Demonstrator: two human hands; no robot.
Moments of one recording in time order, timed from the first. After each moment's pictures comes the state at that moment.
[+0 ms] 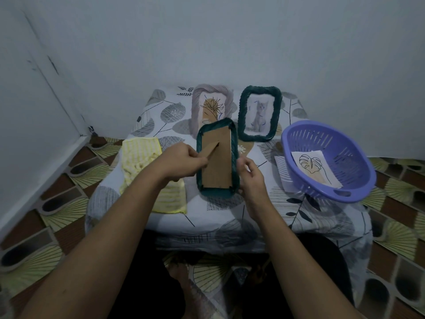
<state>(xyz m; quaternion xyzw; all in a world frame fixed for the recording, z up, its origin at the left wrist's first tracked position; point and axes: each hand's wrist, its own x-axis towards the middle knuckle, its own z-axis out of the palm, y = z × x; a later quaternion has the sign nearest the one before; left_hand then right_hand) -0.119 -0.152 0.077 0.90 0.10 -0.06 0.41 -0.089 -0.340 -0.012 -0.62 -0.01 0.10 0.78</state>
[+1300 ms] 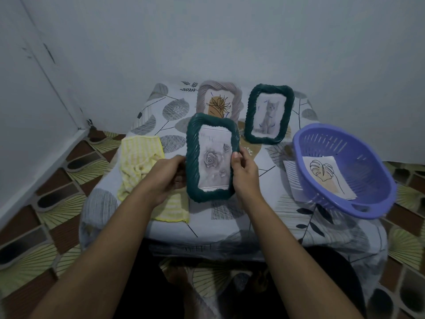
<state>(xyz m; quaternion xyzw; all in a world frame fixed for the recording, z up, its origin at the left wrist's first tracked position) -0.097 -0.119 0.011 0.63 0.22 -0.03 0.75 -0.044 -0.294 -0.020 -0.68 -0.03 0.02 0.73</state>
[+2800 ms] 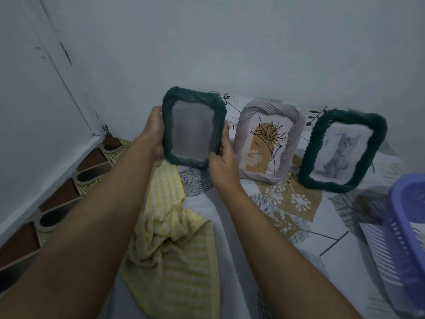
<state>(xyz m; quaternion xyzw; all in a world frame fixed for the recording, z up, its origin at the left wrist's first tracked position) 0.128 0.058 0.005 0.56 0.23 0.04 0.79 0.098 -0.120 -0.029 -0.73 -0.14 0.04 0.66</state>
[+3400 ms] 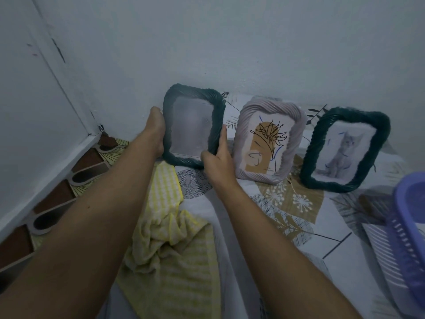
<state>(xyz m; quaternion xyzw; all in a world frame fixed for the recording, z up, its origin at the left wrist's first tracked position) 0.147 0.063 -0.001 0.56 0.32 0.04 0.76 0.100 -0.114 -0.021 -0.75 -0.12 0.08 0.64</state>
